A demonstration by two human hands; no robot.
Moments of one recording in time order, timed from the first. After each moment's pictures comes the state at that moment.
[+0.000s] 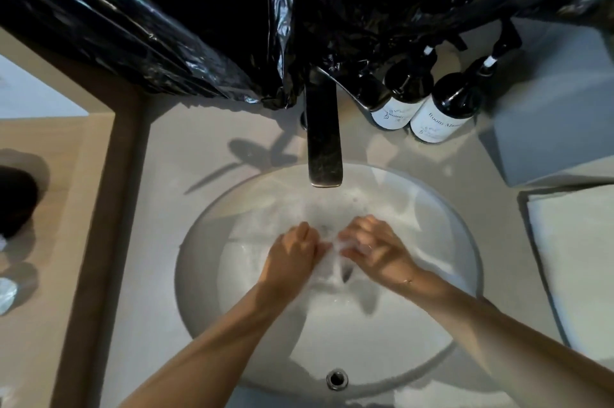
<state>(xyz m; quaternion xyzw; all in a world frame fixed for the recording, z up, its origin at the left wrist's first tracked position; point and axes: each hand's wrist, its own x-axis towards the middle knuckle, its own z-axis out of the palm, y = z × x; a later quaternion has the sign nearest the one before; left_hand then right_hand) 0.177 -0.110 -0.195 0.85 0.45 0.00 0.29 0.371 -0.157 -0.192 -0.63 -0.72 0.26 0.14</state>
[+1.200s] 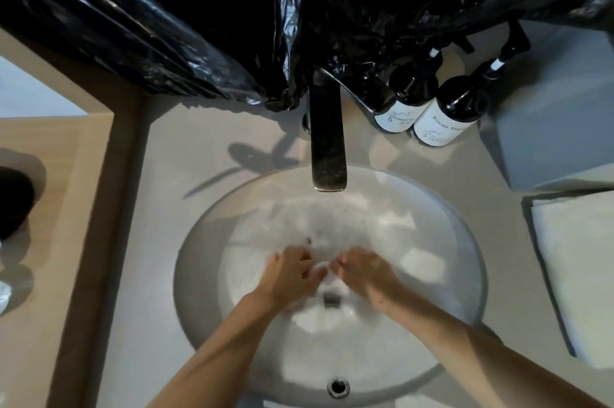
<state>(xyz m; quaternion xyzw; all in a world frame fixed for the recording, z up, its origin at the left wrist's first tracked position) 0.157 -0.118 -0.221 0.75 0.51 -0.07 0.42 0.336 -0.175 -0.211 -0.70 -0.64 0.30 0.00</state>
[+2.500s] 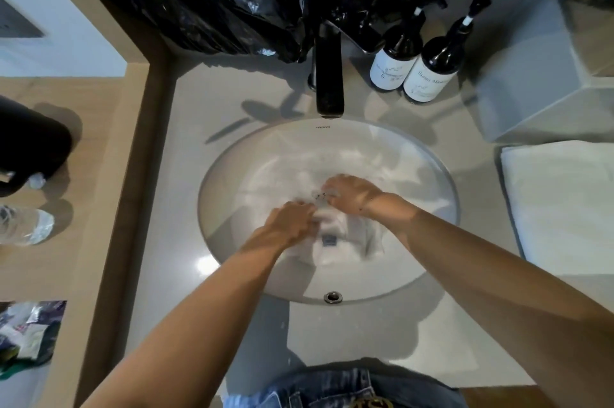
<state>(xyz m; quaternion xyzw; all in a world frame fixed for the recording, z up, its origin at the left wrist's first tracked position) 0.160 -0.128 -0.185 0.79 0.46 -0.19 0.34 0.328 -0.128 -0.154 -0.66 -0.63 0.41 -0.11</state>
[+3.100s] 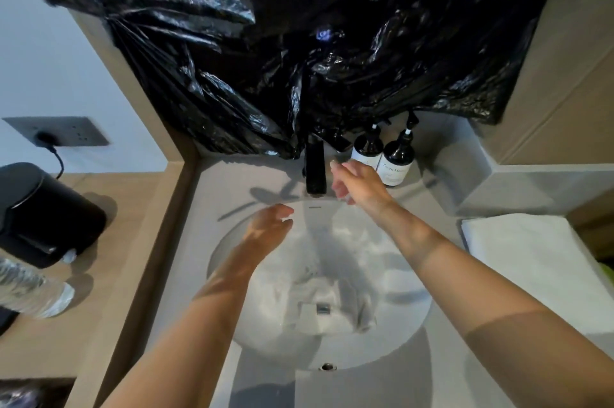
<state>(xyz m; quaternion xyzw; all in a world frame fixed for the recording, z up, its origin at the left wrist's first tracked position) 0.153 -0.068 -0.065 0.66 0.60 0.12 0.44 0.351 -0.095 -0.004 -0.70 -0.43 0.42 0.39</state>
